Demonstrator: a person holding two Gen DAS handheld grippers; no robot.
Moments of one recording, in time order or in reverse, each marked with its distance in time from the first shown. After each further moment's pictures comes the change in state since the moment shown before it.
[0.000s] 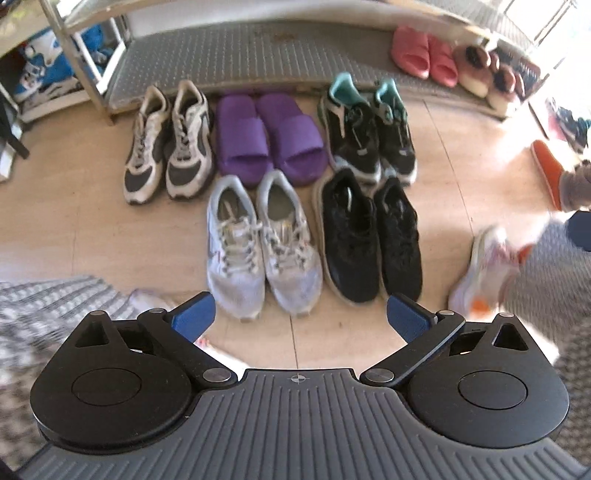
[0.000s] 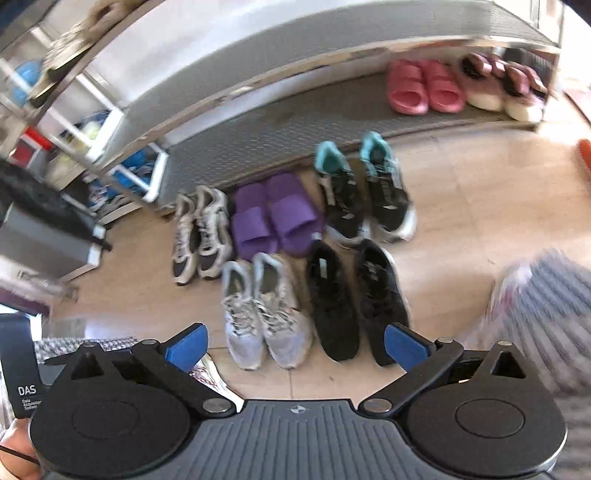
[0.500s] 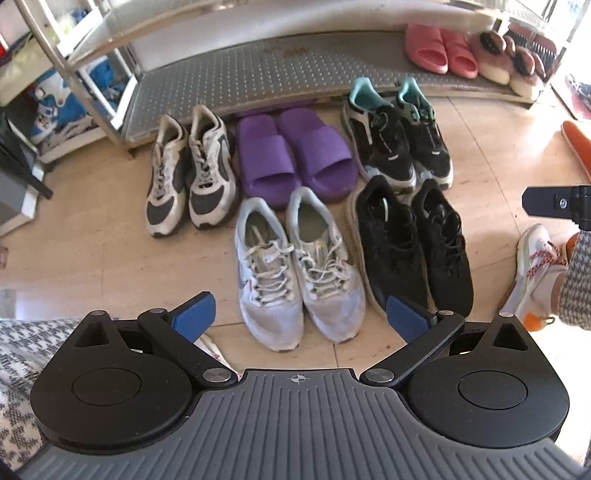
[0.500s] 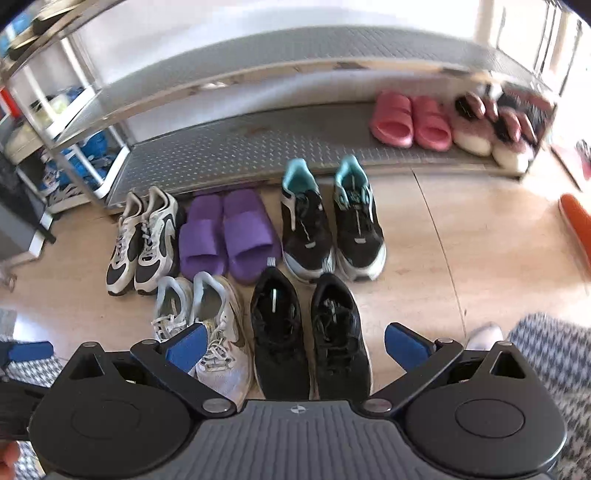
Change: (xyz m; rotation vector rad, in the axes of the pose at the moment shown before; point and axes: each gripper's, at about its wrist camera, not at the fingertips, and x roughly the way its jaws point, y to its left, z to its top) left arm 0.019 -0.012 0.002 0.099 -0.042 0.081; right arm 0.059 -0.011 0.003 -0.059 -0.064 -0.177
